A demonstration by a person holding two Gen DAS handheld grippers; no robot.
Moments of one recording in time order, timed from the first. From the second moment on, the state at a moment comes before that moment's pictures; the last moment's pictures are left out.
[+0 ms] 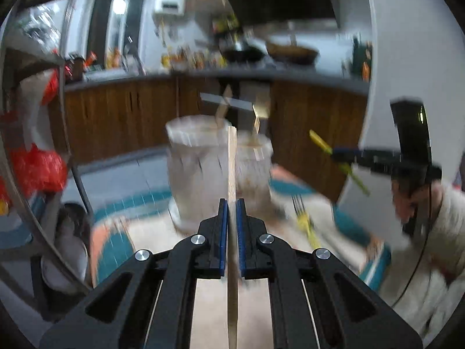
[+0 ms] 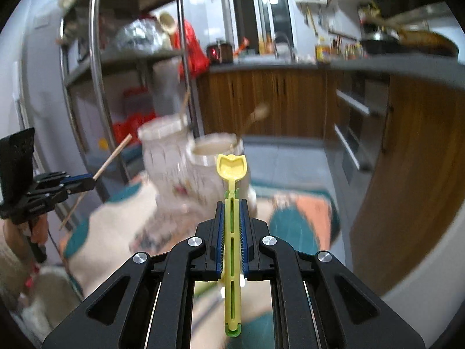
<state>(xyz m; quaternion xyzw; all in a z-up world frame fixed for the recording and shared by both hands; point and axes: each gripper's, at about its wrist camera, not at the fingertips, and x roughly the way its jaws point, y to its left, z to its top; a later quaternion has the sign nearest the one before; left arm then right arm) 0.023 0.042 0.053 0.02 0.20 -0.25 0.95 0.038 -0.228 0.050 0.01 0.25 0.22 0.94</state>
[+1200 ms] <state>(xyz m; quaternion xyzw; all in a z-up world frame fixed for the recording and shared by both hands) 0.147 0.026 0.074 -0.04 0.08 -0.15 0.98 0.155 -0.159 0.048 0.06 0.16 0.21 0.96</state>
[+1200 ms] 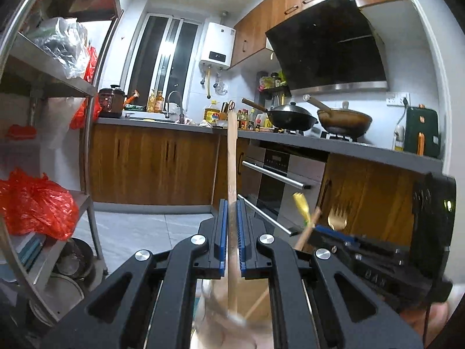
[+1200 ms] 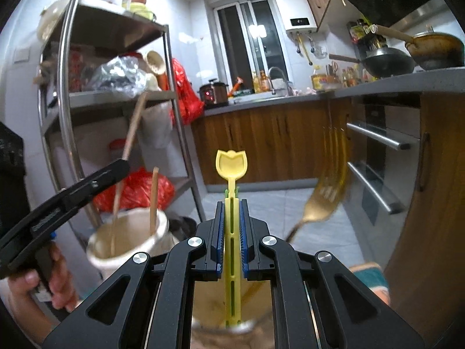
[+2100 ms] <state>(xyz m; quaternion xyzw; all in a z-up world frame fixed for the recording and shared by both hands) 0.101 0.021 0.060 0.01 0.11 -0.12 0.99 0.102 -0.168 0.059 0.03 0.19 0.19 0.96</state>
